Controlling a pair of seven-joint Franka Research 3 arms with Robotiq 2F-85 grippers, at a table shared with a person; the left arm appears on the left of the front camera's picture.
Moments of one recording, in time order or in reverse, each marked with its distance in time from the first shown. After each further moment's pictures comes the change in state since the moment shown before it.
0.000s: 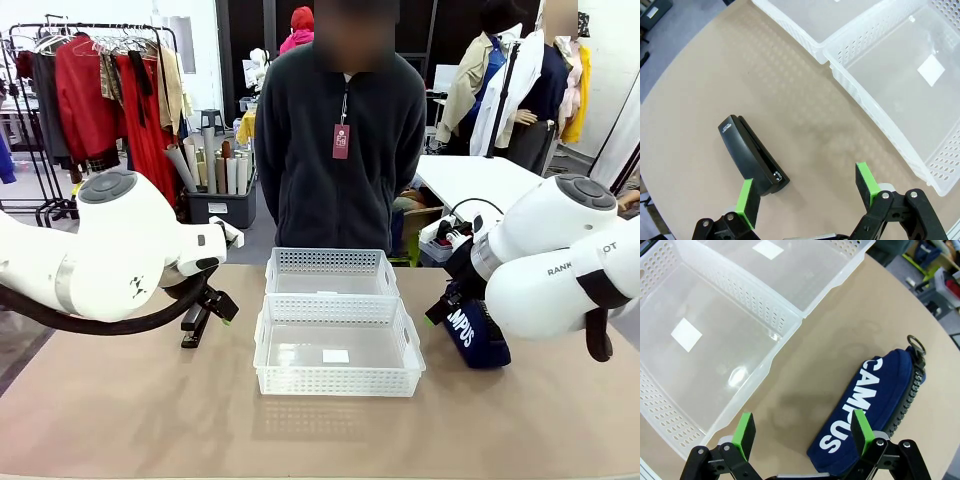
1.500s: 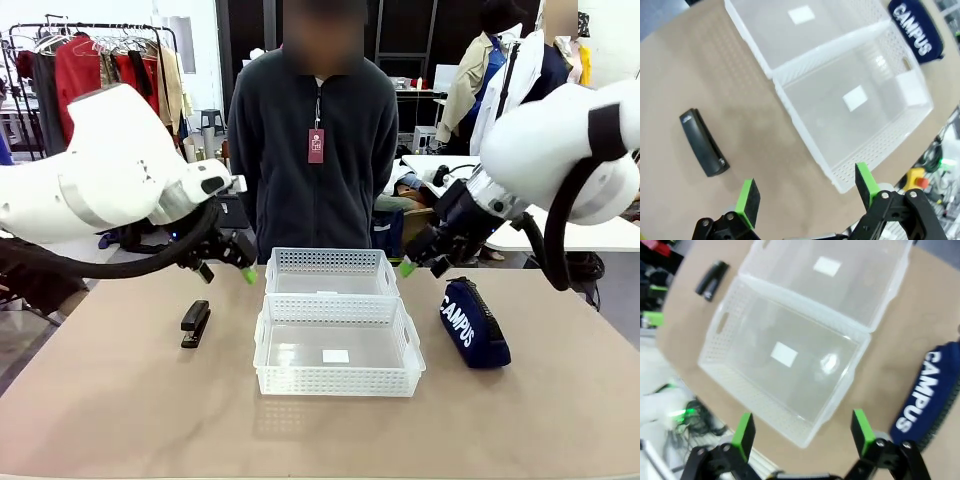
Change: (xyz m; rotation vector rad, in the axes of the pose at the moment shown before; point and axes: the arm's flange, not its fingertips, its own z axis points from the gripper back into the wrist) left arm 0.064 0.009 0.070 -0.294 0.098 0.305; right arm 0.076 -0.013 0.065 0.410 0.112 -0.348
